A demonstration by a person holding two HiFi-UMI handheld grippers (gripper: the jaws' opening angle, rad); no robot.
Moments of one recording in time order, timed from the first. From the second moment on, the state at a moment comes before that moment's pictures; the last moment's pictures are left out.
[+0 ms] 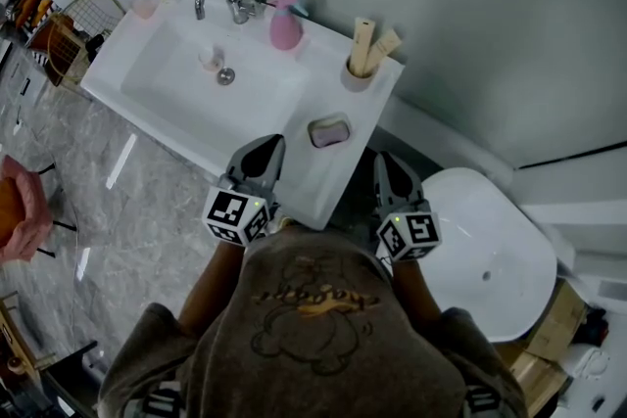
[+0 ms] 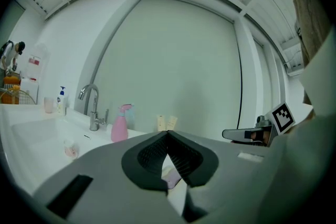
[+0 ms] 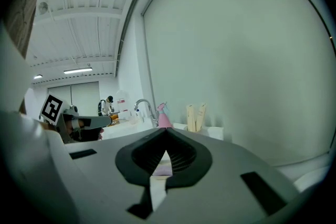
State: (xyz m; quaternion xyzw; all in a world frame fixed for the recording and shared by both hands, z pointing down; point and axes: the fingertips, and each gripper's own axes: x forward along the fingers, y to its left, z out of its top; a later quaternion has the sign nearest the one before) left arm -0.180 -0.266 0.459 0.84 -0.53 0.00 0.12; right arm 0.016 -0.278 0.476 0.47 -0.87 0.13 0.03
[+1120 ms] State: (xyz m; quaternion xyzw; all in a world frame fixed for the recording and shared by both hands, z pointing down) left arm -0.172 -0.264 0.456 0.84 -0.53 -0.01 0.14; right arm 0.018 -0.277 0.479 0.47 -0.87 0.12 0.04
